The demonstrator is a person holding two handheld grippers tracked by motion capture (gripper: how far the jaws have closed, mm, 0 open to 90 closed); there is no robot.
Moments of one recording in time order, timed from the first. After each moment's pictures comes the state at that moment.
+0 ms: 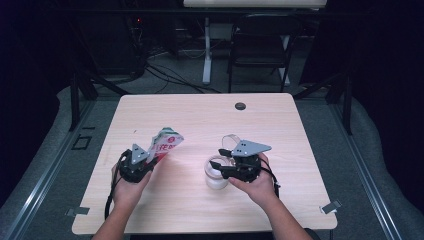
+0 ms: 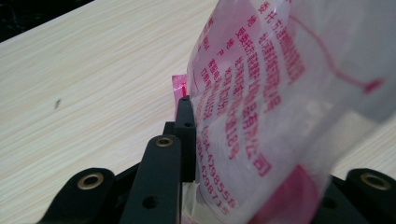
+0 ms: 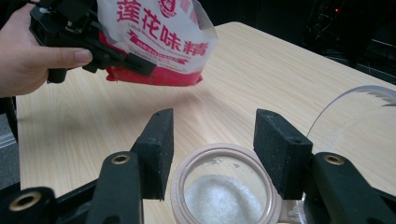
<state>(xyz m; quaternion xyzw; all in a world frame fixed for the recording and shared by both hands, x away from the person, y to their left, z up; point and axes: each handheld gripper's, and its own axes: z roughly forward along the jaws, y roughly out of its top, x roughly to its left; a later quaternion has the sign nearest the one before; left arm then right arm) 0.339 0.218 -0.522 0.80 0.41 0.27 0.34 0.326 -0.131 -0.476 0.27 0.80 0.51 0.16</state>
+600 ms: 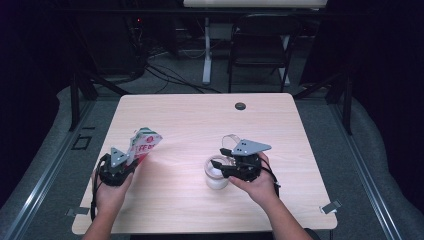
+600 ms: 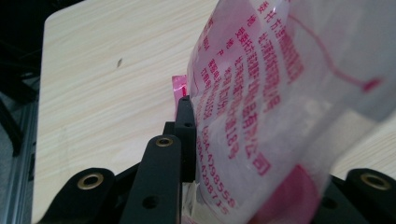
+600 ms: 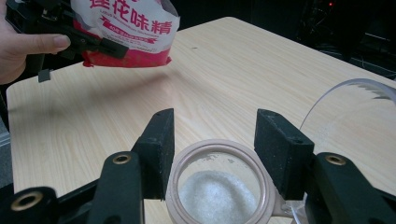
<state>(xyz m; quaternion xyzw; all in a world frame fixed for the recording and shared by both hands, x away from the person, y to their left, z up) 0.328 0.265 -0.528 0.77 0.46 0.30 0.32 0.327 -0.132 -0.475 0.28 0.80 0.50 0.16</state>
